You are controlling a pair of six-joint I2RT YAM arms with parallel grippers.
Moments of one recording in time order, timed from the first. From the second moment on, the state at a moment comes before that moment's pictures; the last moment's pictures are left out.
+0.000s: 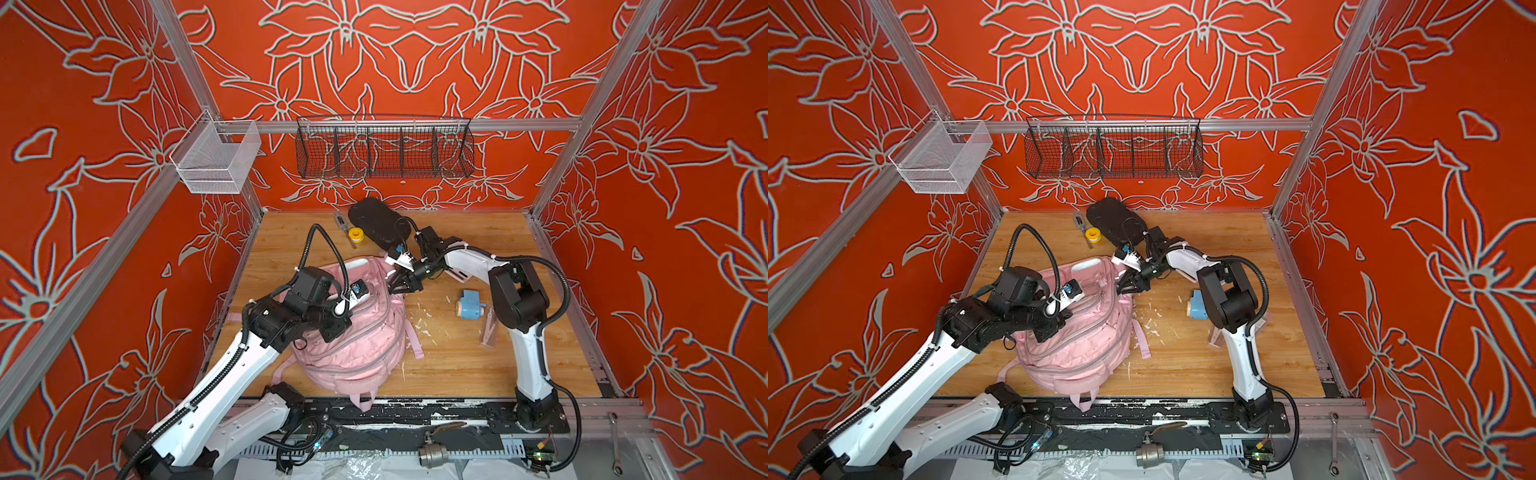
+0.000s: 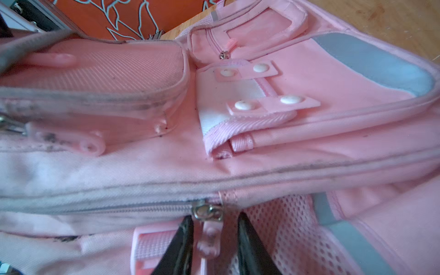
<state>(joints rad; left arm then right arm) -0.48 0.92 1.01 -0.99 0.16 0.45 0.48 2.17 1.63 -0.71 -1.05 -0.70</state>
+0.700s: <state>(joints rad) -0.36 0.95 1.00 -0.96 0.23 0.48 0.49 2.21 1.67 -0.64 -1.06 -0.56</state>
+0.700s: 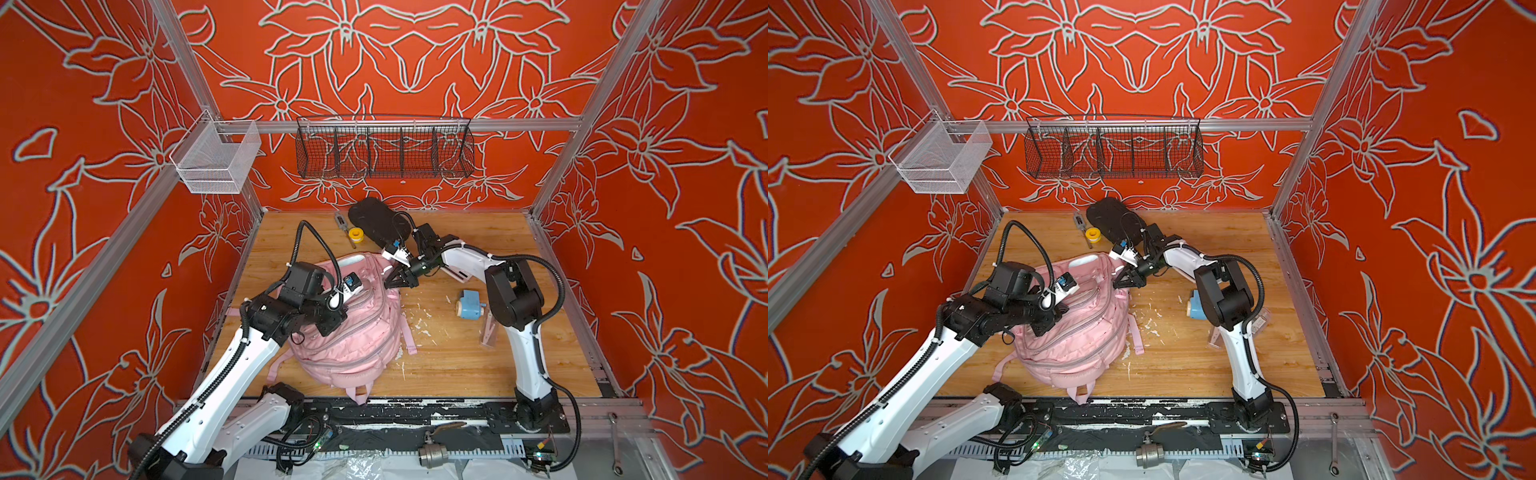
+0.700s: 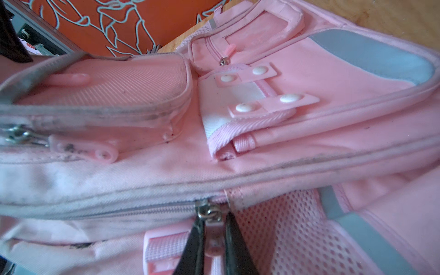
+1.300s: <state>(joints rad) -0.33 1.08 0.99 -0.87 0.24 0.46 0.56 2.01 1.31 -0.08 -0.63 -0.27</state>
